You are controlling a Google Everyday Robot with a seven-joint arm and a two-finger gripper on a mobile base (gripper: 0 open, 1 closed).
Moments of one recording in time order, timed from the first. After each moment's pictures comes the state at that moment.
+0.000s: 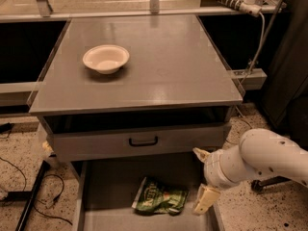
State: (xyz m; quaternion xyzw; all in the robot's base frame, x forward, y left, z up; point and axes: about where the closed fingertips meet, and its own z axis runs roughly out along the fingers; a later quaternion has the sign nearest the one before) arm 0.428 -0.129 0.627 -0.64 0.72 0.11 0.24
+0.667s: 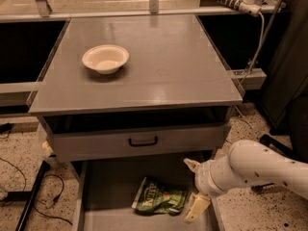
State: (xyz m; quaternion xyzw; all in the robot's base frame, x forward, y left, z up) arm 0.420 -0.107 0.576 -0.64 0.71 0.16 0.24
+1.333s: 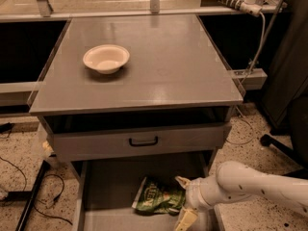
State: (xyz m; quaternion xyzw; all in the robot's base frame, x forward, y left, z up) arm 0.410 -0.081 0.476 -0.61 0.71 0.23 0.24
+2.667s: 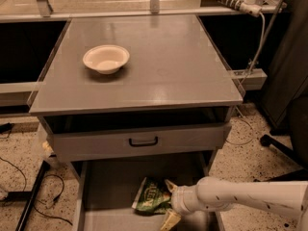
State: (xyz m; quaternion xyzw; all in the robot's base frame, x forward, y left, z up) arm 0.447 -0.042 0.376 -0.61 0.71 0.19 0.29
